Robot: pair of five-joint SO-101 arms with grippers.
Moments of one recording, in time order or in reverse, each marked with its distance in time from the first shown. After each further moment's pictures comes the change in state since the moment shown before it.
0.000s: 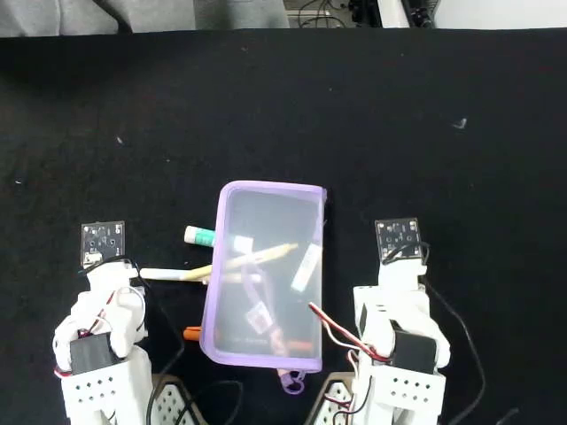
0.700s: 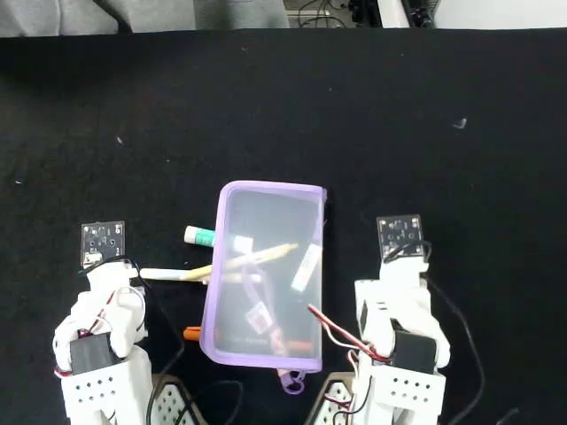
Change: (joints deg) left arm 0.0 0.0 0.0 0.0 0.0; right arm 0.0 0.0 0.0 -6.9 1.2
